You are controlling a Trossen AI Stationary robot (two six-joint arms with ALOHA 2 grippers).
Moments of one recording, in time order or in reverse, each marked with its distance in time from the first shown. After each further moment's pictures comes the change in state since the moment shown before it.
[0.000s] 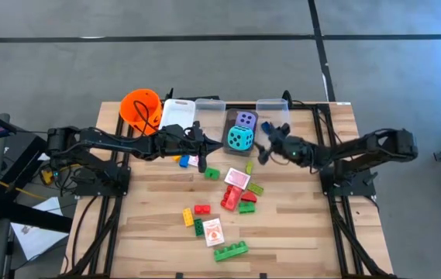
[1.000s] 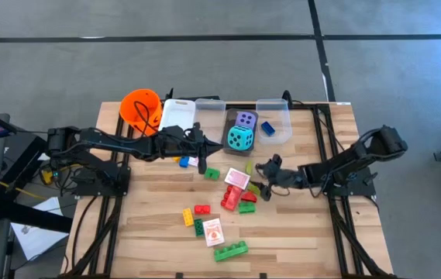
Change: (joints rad) left arm -0.014 0.000 0.000 0.000 0.000 -0.030; right arm 0.397 0.157 -0.001 -0.121 0.002 0.298
